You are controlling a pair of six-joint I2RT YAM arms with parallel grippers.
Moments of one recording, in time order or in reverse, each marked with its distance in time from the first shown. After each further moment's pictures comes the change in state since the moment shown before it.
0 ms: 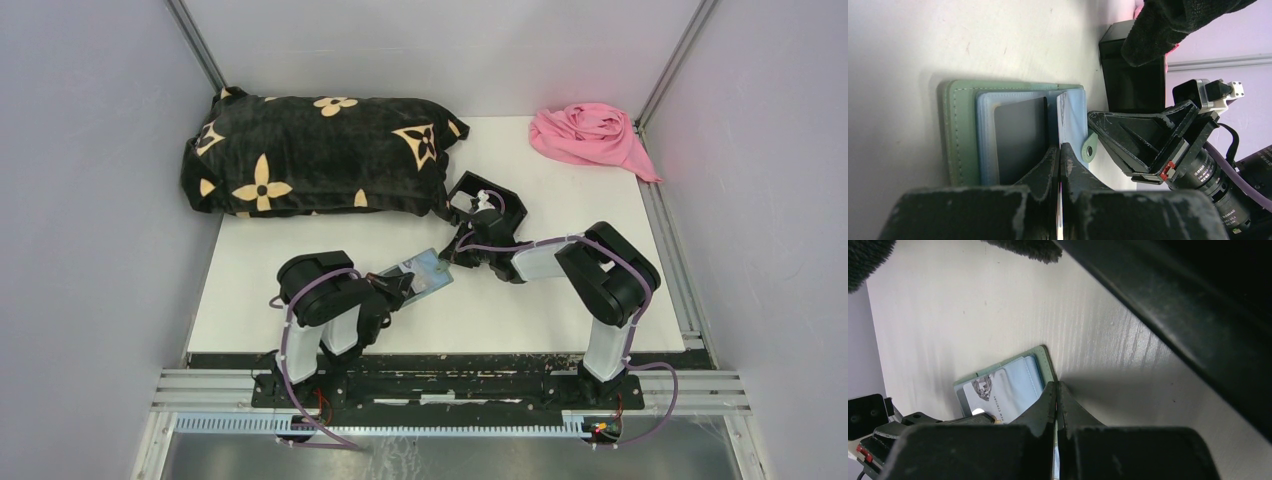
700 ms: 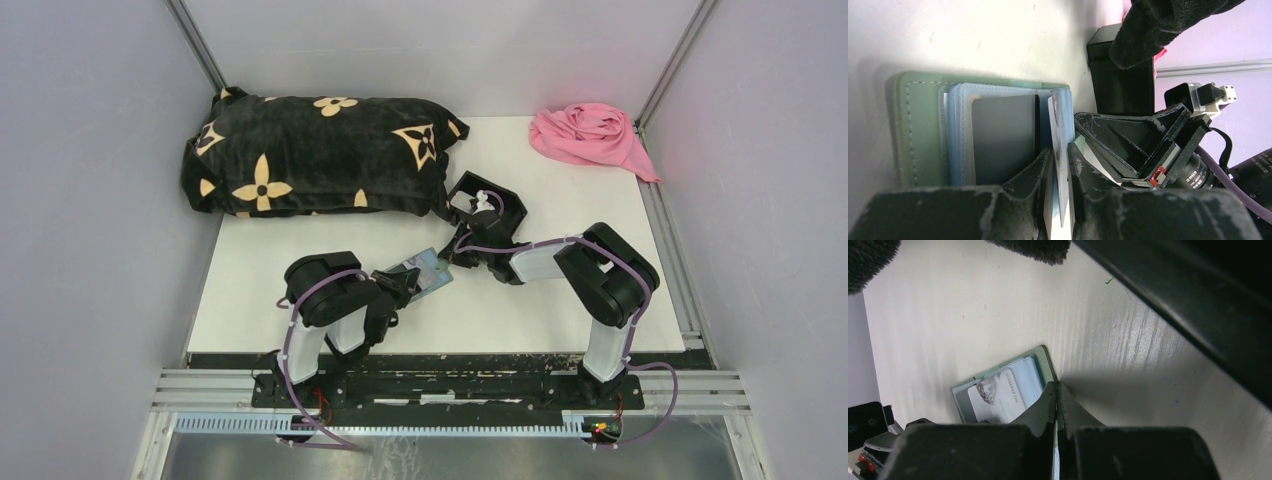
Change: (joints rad) left arm -0.042 0.040 0.058 0.004 -0.066 -0.021; right arm 0.017 0.000 0.000 0.006 0.034 0.002
